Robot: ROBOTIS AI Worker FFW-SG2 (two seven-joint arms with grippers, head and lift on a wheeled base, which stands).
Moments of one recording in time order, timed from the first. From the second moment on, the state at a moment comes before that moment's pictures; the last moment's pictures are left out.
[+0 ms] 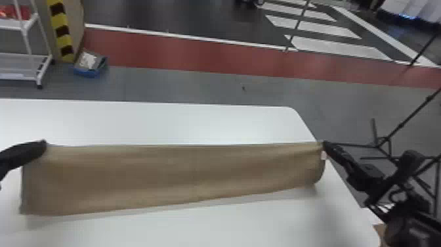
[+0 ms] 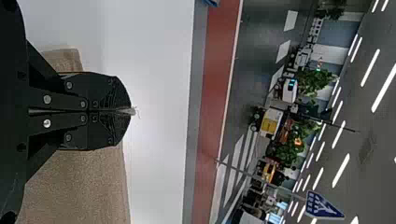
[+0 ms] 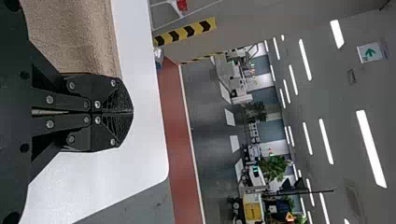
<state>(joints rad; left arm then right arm) 0.09 0.15 0.25 -1.89 0.19 0.72 -0.59 -0.02 -0.29 -0.72 -1.35 -0.21 0.25 0.89</state>
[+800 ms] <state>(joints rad) 0.05 0.15 0.18 -1.80 0.08 0.67 -0.54 -0.06 -0.29 -0.56 -1.29 -0.09 0.09 0.75</state>
